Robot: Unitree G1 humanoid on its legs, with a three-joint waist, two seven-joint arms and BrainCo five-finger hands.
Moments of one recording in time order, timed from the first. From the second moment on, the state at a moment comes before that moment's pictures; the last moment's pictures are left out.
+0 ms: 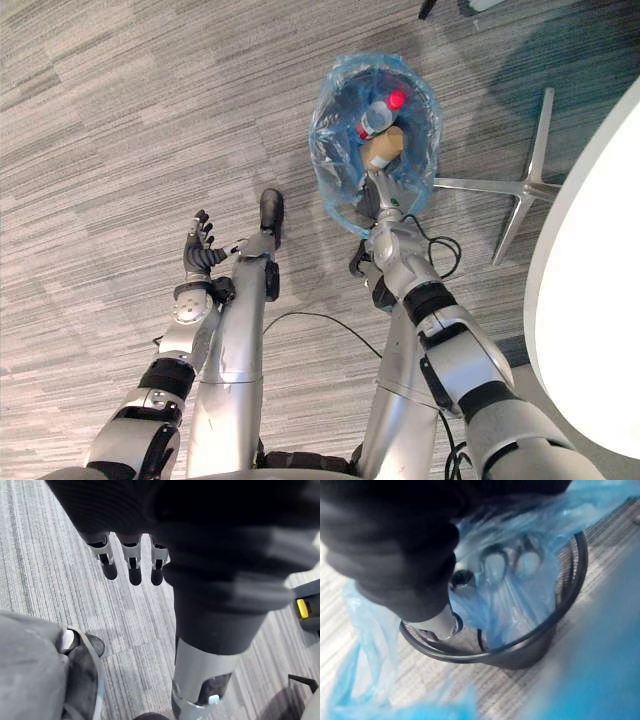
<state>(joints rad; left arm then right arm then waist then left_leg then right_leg) -0.41 0.11 0.01 0.61 -0.15 -0.23 0.29 -0.82 -0.26 0.36 0.73 -0.56 0.04 -0.37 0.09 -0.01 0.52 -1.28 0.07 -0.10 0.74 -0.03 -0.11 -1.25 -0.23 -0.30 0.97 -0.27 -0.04</state>
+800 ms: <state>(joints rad) -0.07 0.06 -0.04 0.57 -0.13 -0.18 0.24 -0.11 -0.04 0.28 0.07 -0.39 0.00 -0.36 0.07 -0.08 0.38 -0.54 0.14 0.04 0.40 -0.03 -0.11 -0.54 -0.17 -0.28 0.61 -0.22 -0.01</state>
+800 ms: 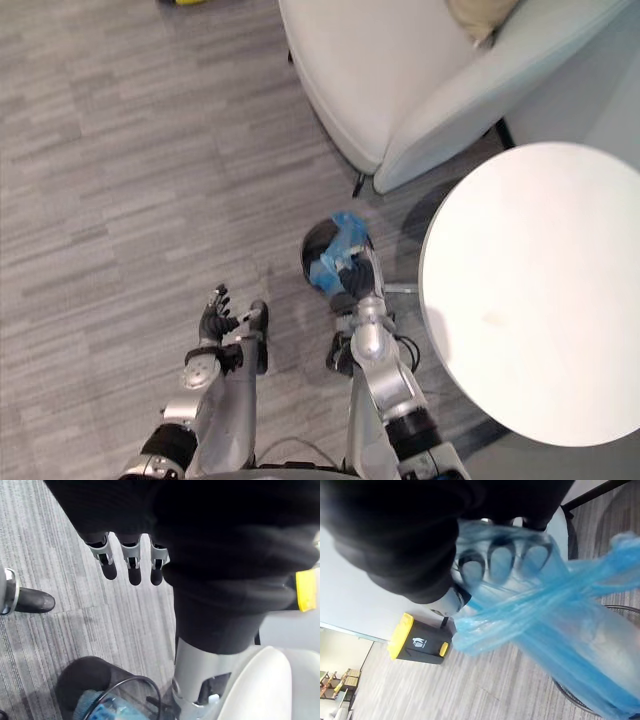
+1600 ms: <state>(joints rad) 0.15 0.13 -0.17 0.43 -0.03 -0.18 0.19 0.07 -0.04 0.26 0.06 -0.24 -0.11 -0.19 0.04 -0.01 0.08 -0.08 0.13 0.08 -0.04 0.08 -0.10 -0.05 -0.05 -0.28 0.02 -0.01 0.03</state>
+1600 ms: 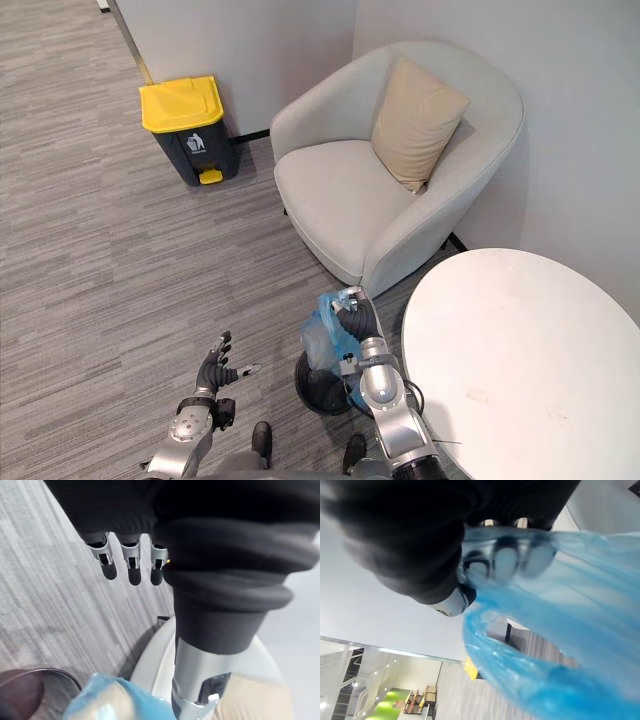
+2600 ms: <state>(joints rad) 0.08 0.26 -0.38 0.17 0.23 -0.27 0.18 -0.12 -0.21 0.49 -0.04 0.12 -0.19 -0.02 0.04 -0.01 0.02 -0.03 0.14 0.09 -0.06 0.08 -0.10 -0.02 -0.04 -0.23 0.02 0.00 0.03</state>
